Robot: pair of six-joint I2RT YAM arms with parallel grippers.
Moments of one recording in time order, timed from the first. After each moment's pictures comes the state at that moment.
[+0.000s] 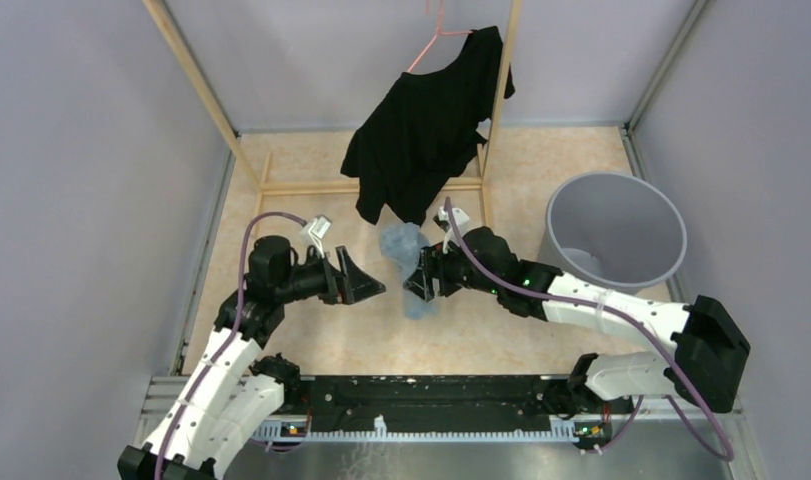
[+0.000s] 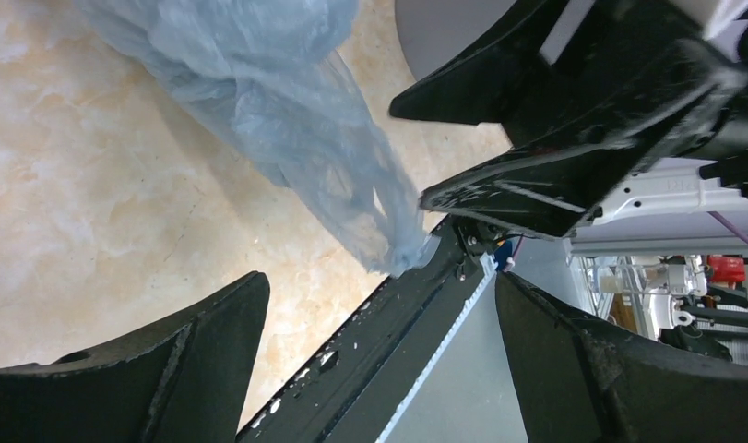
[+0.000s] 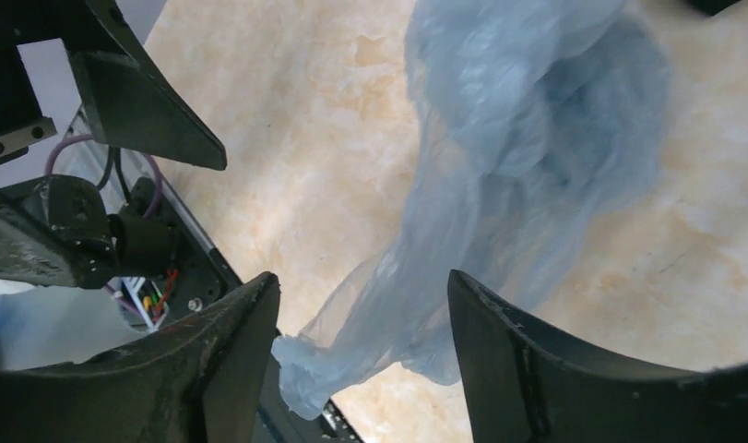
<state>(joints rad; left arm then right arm) -0.29 0.68 0.61 -0.40 0.71 -0.60 0.97 1.25 0.81 -0.03 -0.06 0.52</state>
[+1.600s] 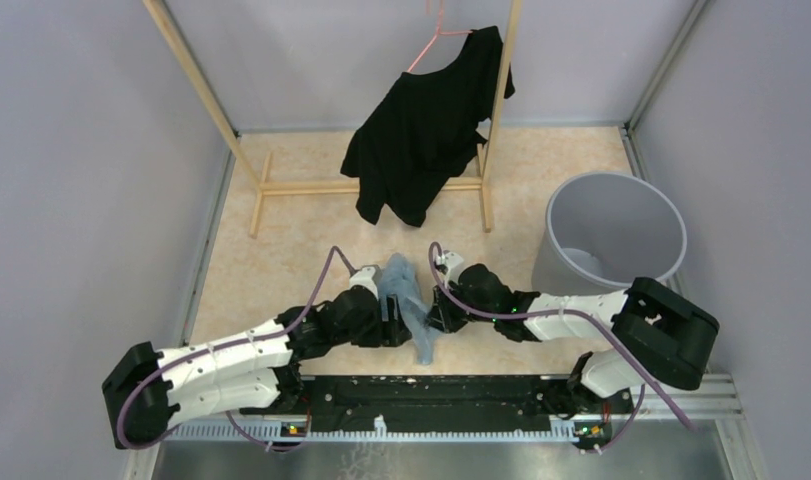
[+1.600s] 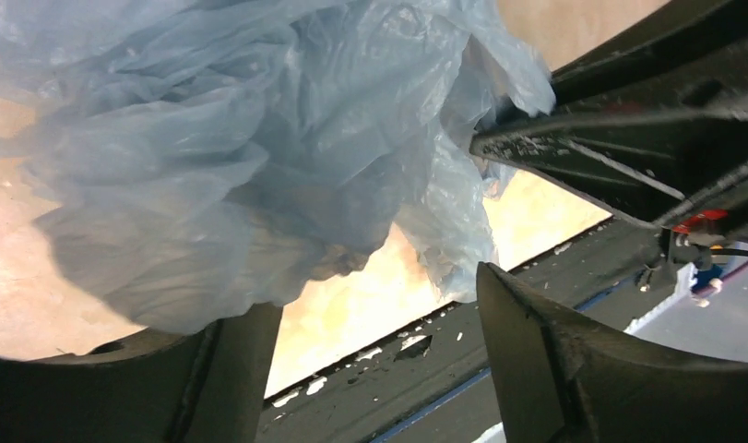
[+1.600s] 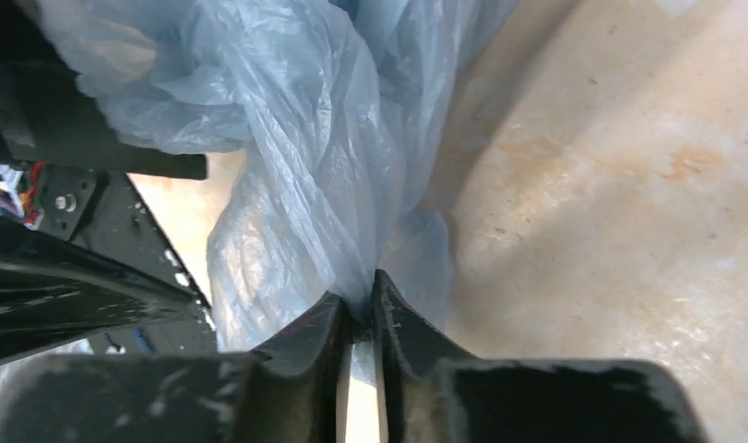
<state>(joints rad) -1.02 0.95 0.45 -0.34 -0.10 -0.93 0.98 1.40 0.48 0.32 -0.18 0.48</state>
